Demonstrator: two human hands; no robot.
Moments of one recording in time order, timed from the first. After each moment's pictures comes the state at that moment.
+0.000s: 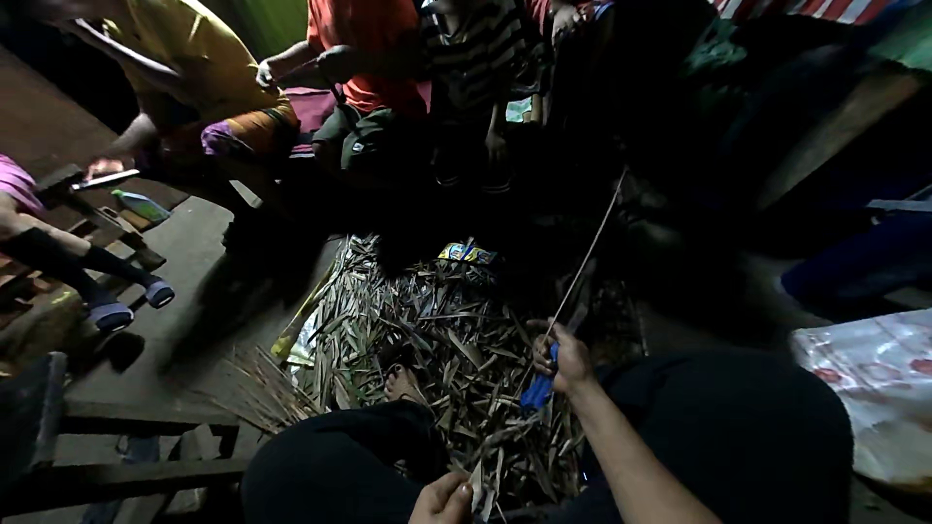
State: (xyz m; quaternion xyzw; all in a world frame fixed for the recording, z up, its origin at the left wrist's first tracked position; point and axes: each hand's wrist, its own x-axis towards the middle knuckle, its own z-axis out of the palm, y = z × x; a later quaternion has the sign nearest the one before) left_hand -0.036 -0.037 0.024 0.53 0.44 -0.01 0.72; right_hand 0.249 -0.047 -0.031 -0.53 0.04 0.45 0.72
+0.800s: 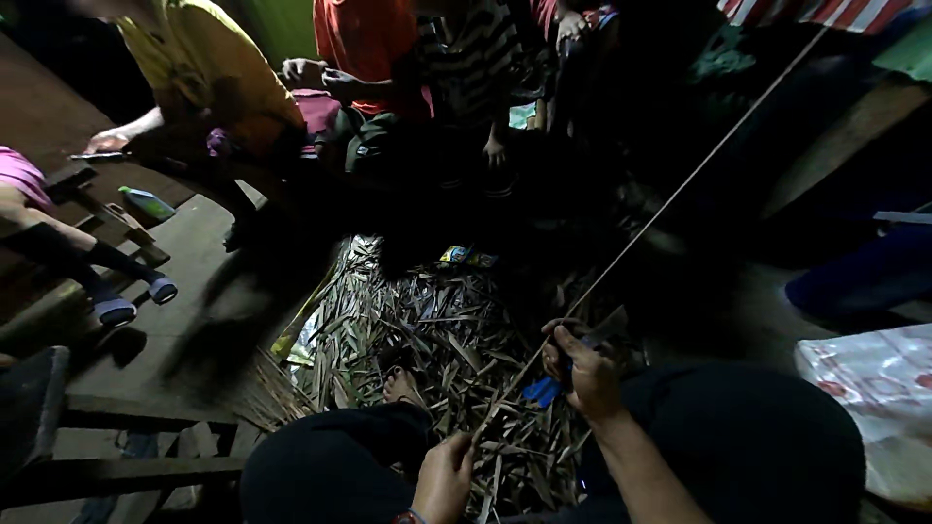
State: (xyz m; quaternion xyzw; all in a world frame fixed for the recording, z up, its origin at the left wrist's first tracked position) left_hand 0.005 -0.007 -0.019 0.77 0.42 -0.08 0.48; right_hand 0.232 -0.064 0.019 -0.51 -0.15 0.33 0.78
